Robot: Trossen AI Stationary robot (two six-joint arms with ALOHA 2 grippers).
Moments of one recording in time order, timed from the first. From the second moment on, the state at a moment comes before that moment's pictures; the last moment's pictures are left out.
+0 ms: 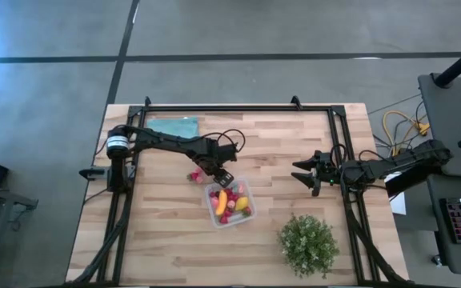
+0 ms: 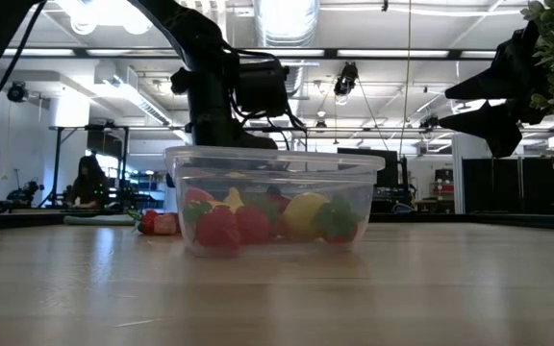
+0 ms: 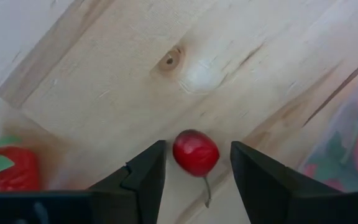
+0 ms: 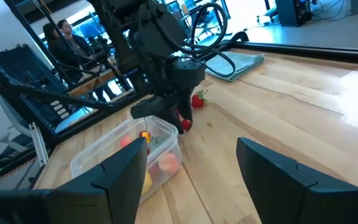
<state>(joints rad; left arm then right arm) 0.15 1.90 1.26 -0.69 0.07 -0.64 0.25 0.37 0.01 0.24 0.45 0.50</state>
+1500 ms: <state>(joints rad) -0.04 1.68 1.31 -0.68 0.16 -0.60 0.25 0.38 0.01 0.24 0.45 0.50</state>
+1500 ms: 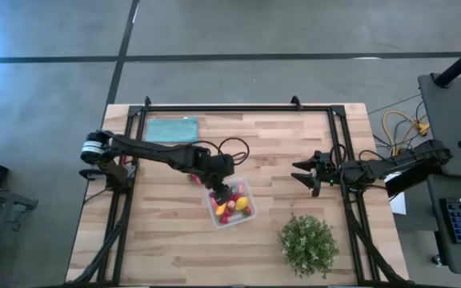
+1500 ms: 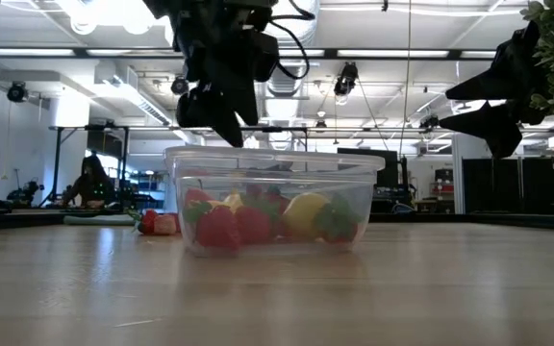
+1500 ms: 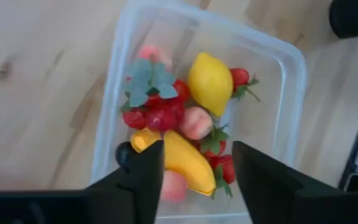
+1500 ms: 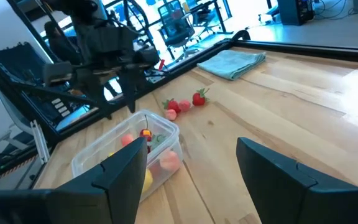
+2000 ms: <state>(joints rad) 0.23 1.62 1.28 -1.03 -0.15 -0.56 0.25 0.38 0.01 0.24 0.45 0.50</state>
